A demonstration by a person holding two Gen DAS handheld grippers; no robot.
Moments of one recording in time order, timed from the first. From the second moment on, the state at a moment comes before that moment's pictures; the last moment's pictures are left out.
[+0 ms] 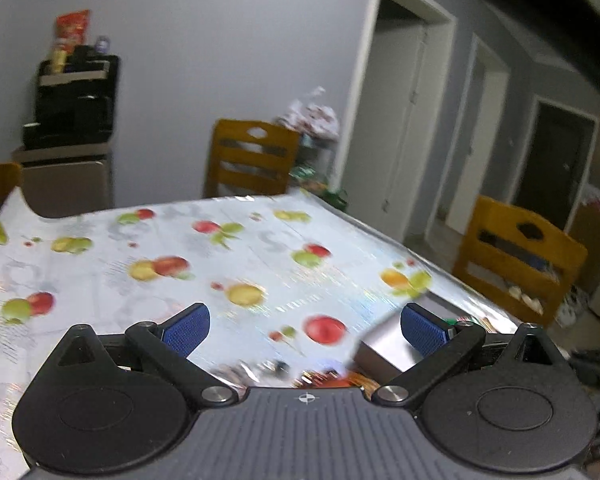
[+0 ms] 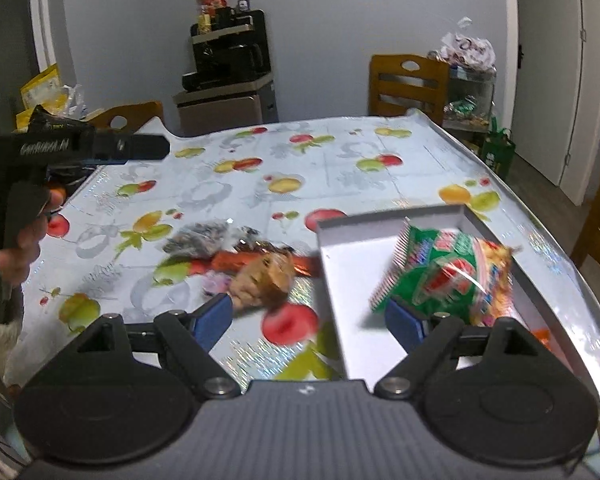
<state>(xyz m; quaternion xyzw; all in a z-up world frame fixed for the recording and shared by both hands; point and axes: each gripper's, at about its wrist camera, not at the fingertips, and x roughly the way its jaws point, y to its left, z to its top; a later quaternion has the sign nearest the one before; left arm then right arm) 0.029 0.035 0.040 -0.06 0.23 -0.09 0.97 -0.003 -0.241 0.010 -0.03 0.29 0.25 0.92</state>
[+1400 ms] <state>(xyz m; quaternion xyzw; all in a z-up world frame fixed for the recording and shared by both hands) 0.107 0.064 -0.084 -0.05 0.35 0.01 0.94 0.100 -0.121 -0.070 -0.07 0.33 0.24 0.91</state>
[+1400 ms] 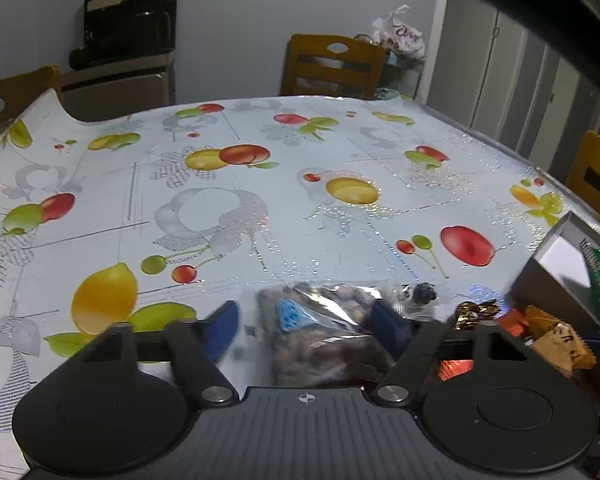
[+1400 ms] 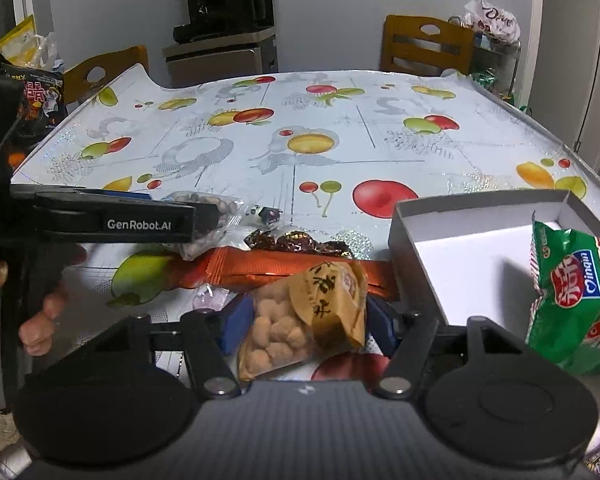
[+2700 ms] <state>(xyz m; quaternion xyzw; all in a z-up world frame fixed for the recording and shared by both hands) 0.071 0.053 -0.078 -0.03 0.35 0.00 0.94 0.013 -0.208 -0.034 -0.03 0.28 0.30 0.91</state>
